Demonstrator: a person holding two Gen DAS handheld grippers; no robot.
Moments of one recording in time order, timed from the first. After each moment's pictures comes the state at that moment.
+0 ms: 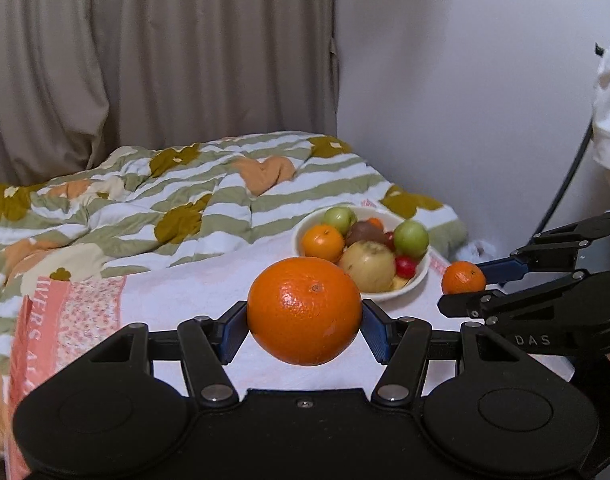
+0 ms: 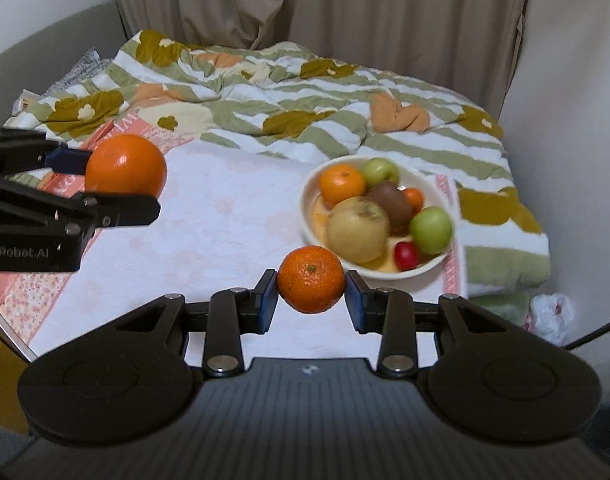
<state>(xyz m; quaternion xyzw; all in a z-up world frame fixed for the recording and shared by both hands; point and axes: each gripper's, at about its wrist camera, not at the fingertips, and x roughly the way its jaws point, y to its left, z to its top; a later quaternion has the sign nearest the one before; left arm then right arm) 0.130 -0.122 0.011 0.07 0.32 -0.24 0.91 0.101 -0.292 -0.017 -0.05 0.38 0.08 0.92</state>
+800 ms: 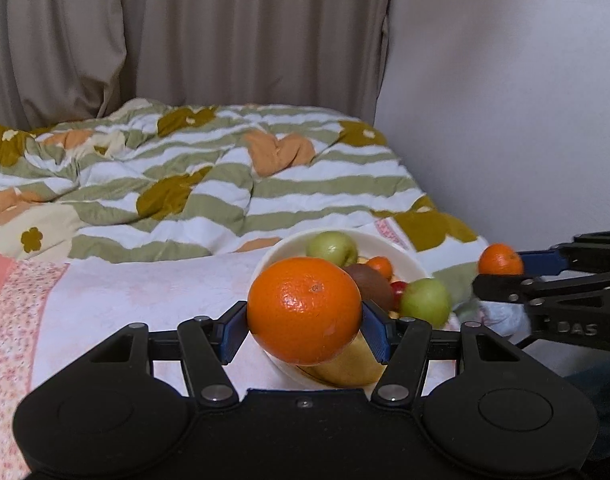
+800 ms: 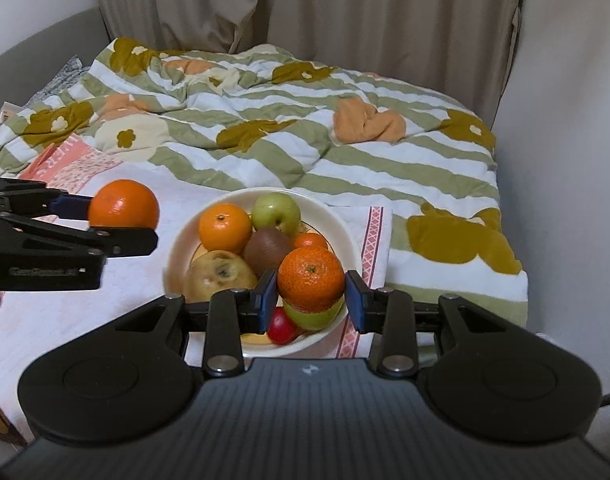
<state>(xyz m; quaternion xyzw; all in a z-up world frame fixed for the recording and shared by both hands) 0.243 -0.223 -0.031 0.02 0.39 -0.17 0.91 0.212 -0.413 -0.030 -0.05 0.39 0.09 0.92</state>
